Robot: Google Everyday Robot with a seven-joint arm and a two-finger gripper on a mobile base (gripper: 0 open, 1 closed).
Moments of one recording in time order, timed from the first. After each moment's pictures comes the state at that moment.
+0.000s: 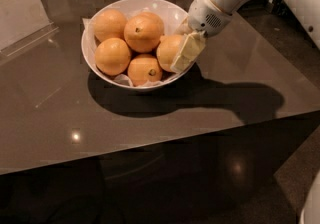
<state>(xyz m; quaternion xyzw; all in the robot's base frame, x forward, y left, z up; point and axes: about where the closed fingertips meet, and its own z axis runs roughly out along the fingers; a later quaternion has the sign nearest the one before) 0.592 -0.049 0.902 -0.66 0.70 0.19 0.20</state>
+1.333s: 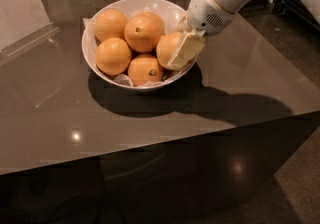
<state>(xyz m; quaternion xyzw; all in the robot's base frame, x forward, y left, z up) 0.579 -0.047 0.924 -0.66 0.69 0.15 0.24</state>
